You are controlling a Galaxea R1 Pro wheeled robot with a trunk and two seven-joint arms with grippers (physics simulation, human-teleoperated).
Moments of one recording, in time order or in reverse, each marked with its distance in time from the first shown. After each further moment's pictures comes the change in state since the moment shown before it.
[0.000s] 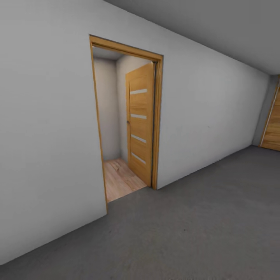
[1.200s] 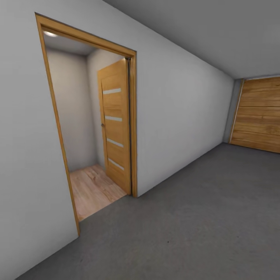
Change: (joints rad) left arm 0.000 0.000 -0.004 0.000 -0.004 0.023 -0.001; right arm 0.001 0.008 0.007 0.000 0.012 0.017 -0.009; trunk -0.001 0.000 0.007
